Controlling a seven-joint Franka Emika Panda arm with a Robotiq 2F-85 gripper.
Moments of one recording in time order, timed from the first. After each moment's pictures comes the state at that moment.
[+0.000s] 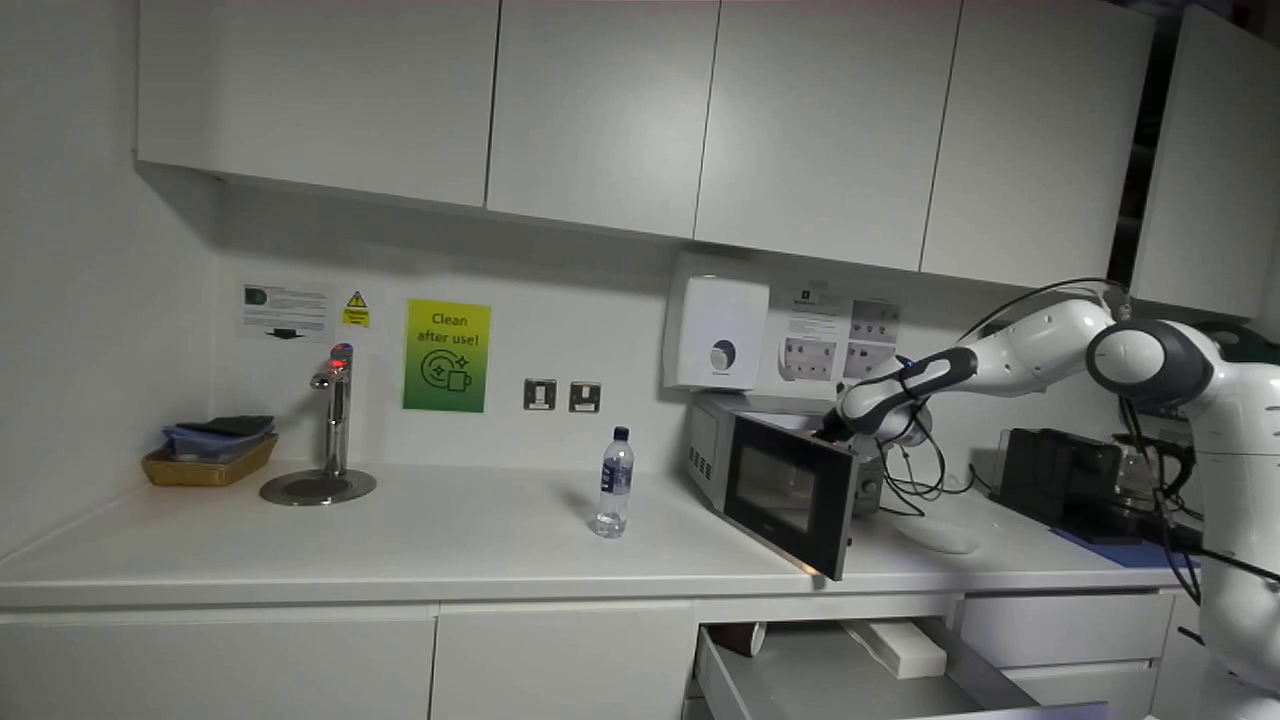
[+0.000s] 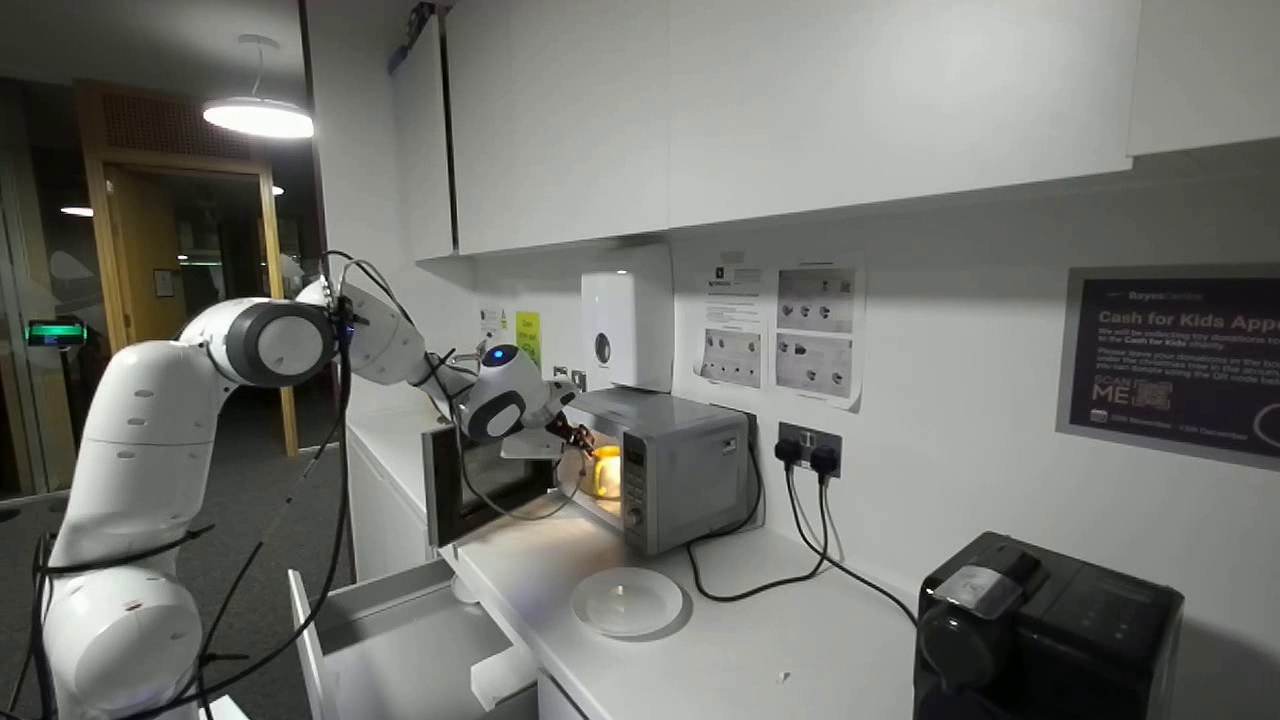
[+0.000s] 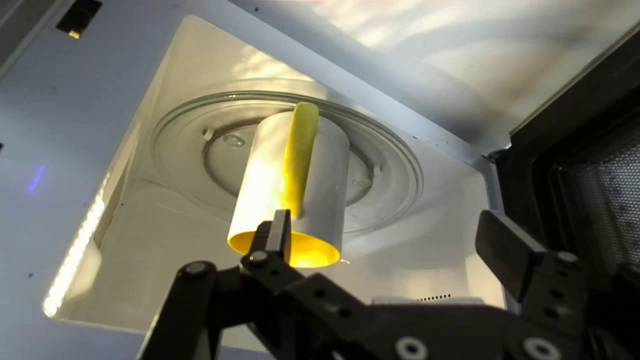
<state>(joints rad) -0.01 0.24 0.03 -1.98 0.29 2.94 -0.54</state>
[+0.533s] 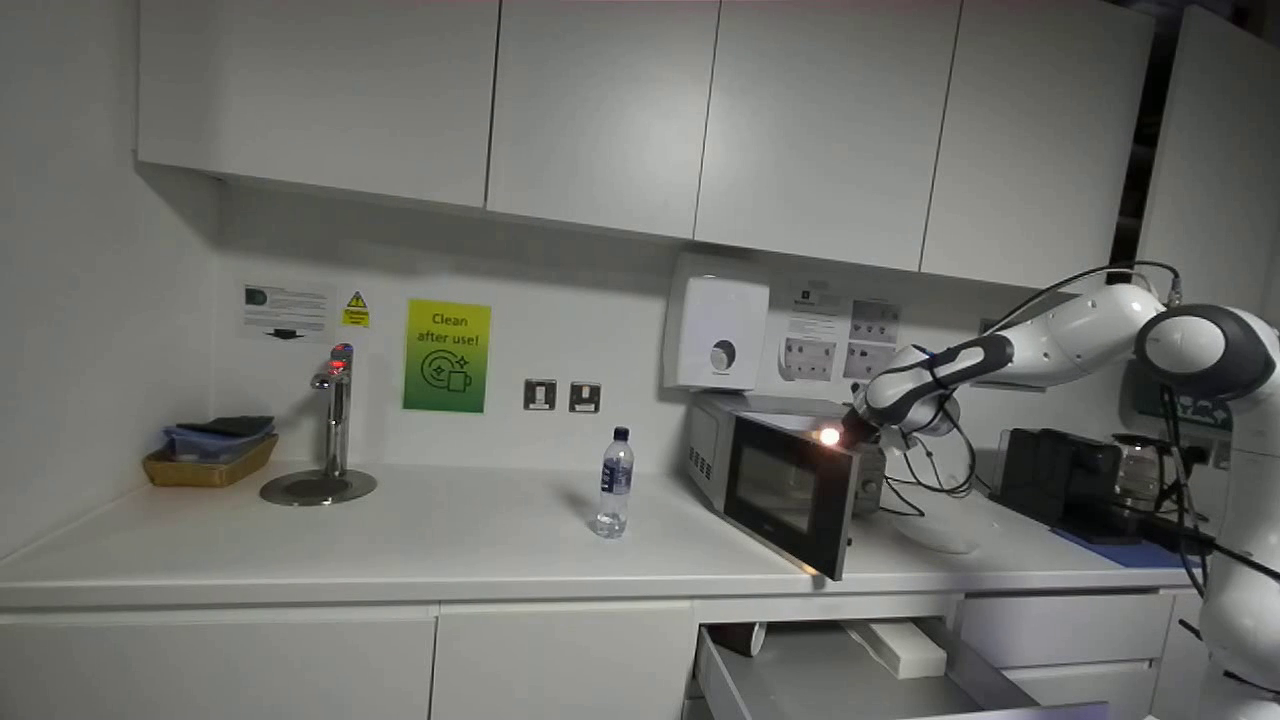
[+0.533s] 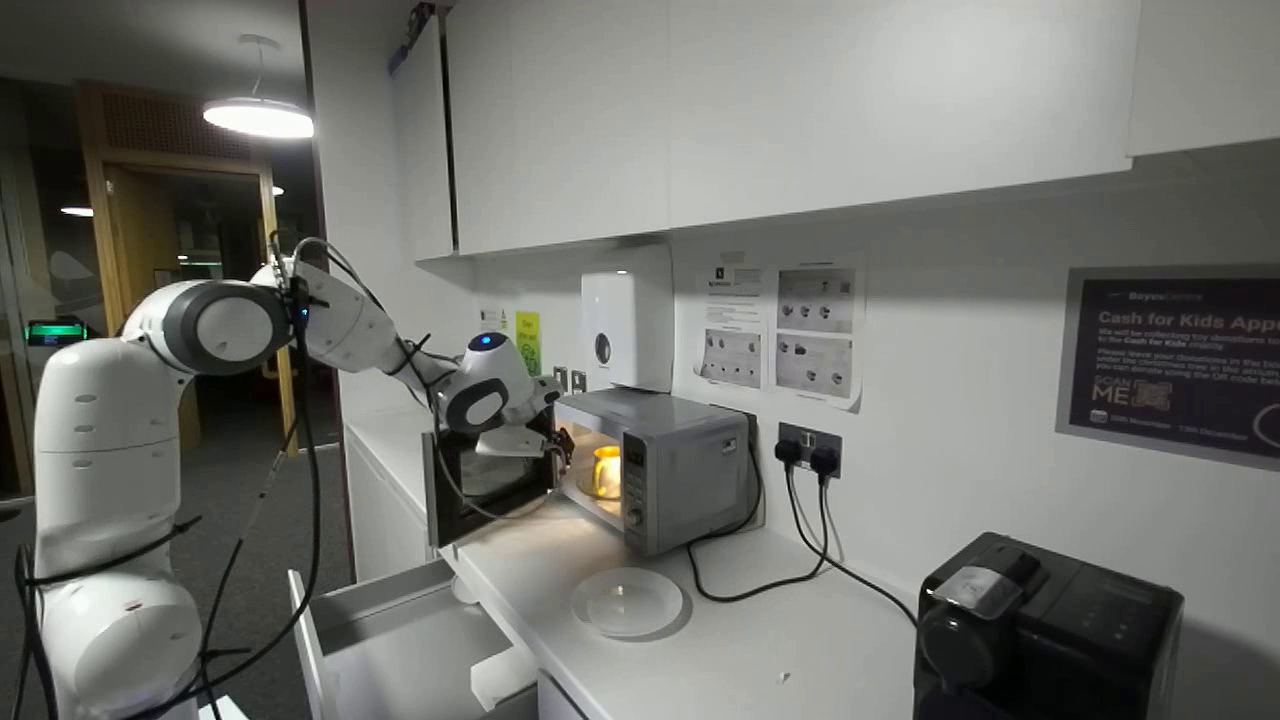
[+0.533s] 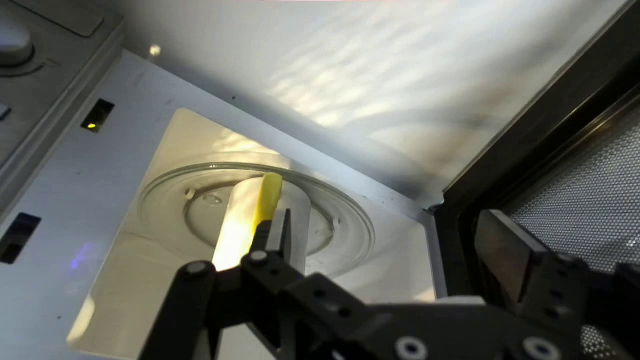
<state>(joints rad) -0.01 0.08 0.02 -2.12 0.27 2.76 -0.54</state>
